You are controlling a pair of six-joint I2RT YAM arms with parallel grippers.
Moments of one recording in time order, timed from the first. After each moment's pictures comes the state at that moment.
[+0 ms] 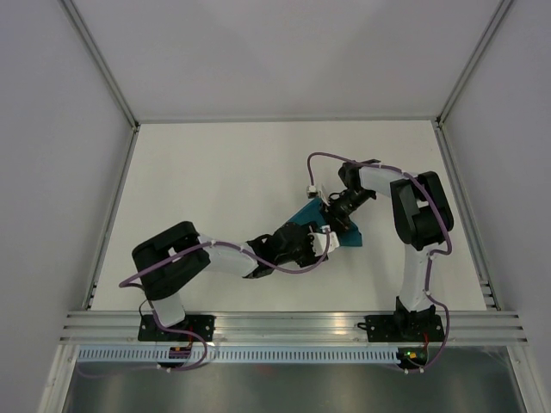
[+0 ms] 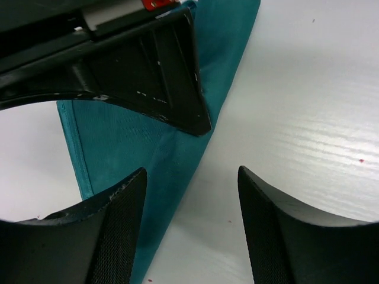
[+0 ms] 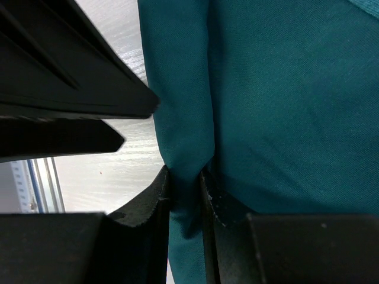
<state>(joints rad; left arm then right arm) -1.07 1.74 0.76 0.51 -0.04 0.37 0.29 2.06 1.33 -1.01 -0.81 -0.99</state>
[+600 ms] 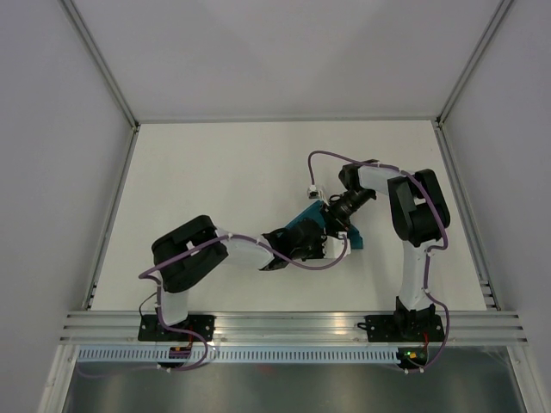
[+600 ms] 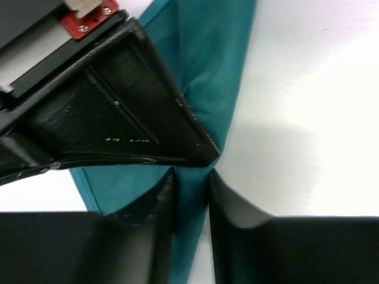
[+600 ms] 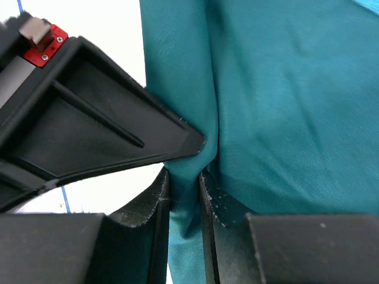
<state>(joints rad) -1.08 1.89 0.93 0.35 -0.04 0.58 0.28 2.11 1.35 -1.08 -0.85 -0.96</state>
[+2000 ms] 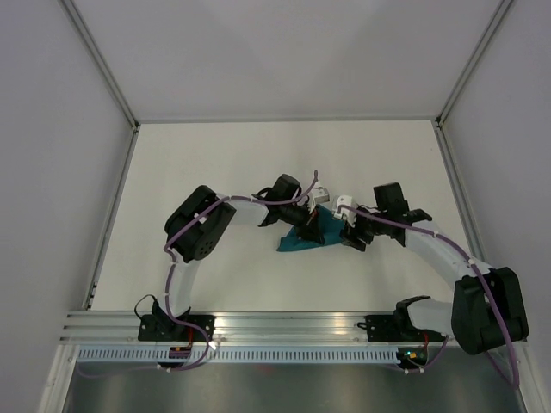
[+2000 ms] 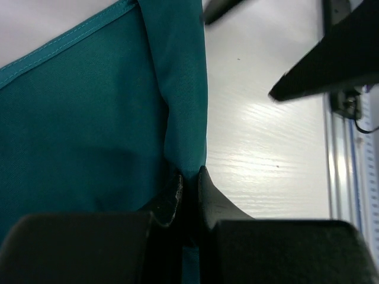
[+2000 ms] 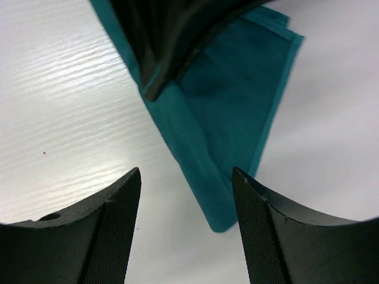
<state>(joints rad) -0.73 2.12 1.20 0.16 0.88 0.06 0.22 1.25 0.72 -0.46 -0.60 -0.88</state>
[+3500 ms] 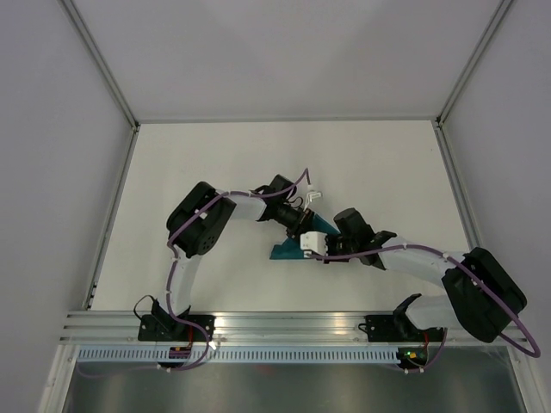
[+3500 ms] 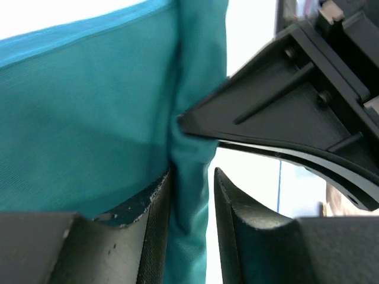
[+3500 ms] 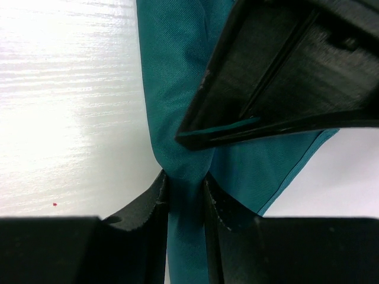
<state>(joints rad) -0.68 2.19 1.27 -0.06 1.09 -0.10 0.64 1.31 0.51 -0.13 -0.29 -0.90</state>
